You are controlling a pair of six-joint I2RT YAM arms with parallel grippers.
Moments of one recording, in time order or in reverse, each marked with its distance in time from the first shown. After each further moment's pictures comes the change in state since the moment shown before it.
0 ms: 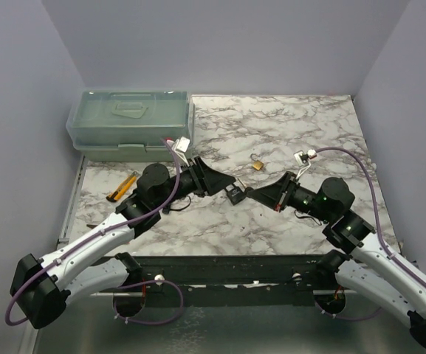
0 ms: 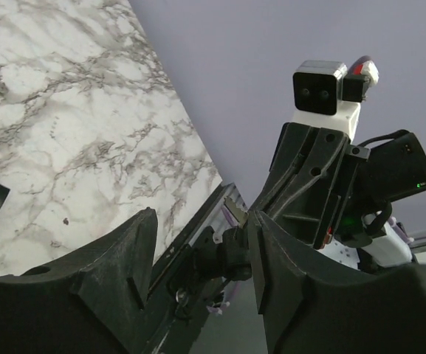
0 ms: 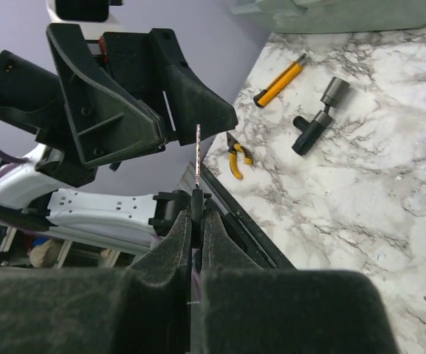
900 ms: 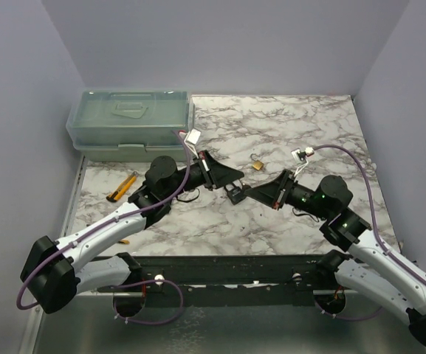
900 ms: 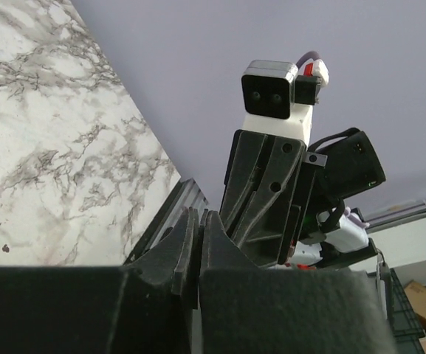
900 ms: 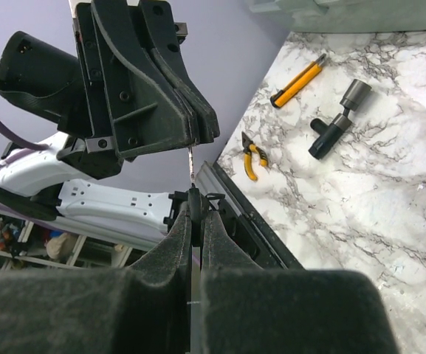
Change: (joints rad) left arm 0.002 0.157 0.052 0.213 0.132 -0.075; right arm -0.003 0.041 -0.003 0.093 -0.056 0.047
